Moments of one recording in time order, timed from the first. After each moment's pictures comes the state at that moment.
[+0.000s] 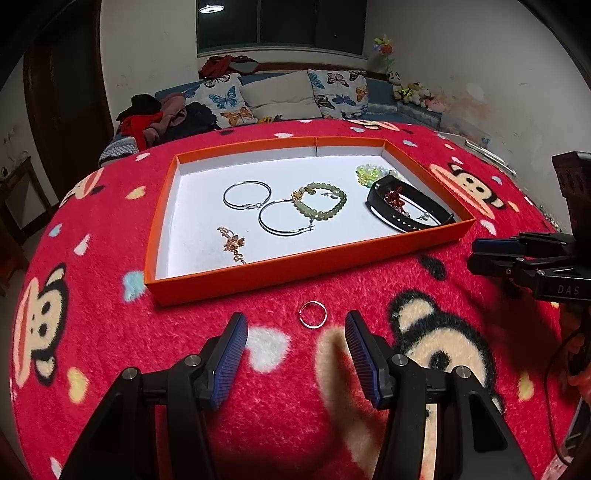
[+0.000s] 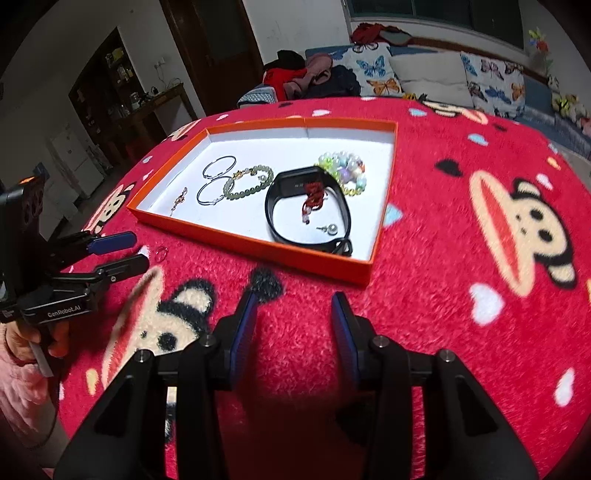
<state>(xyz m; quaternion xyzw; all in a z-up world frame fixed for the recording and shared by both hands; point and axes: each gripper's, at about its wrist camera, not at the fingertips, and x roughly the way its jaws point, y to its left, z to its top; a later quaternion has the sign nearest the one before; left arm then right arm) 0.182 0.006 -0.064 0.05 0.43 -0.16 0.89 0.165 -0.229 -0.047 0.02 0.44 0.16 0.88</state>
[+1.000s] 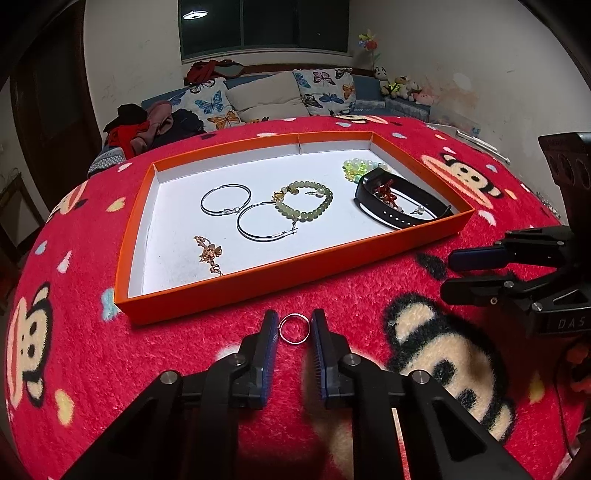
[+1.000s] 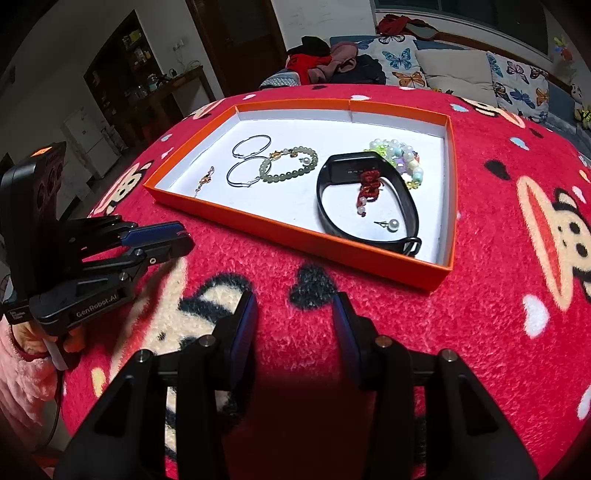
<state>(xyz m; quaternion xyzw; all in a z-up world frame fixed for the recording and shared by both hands) 0.197 -0.011 -0.074 0.07 0.42 -0.18 0.89 0.170 -0.192 -0.056 -0.01 0.45 0.20 0.87</state>
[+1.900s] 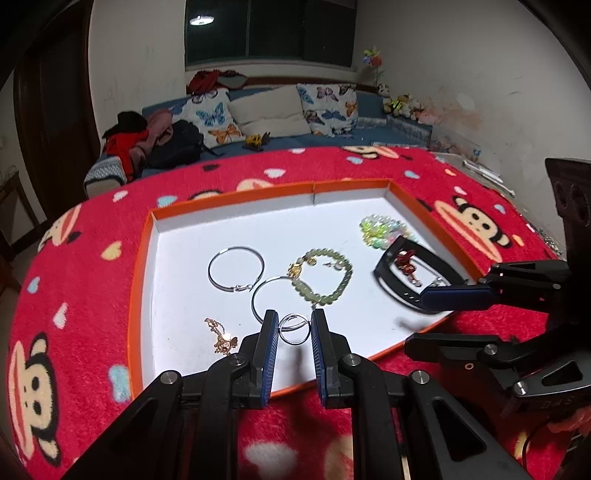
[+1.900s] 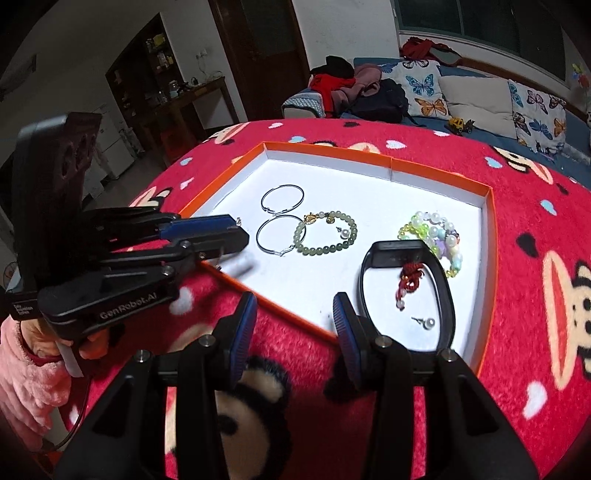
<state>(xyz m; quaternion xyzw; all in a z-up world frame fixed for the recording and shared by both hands) 0.260 -0.007 -0.046 0.04 0.41 -0.18 0.89 0.213 -0.160 -0.029 -0.02 0.42 0.23 0.88</state>
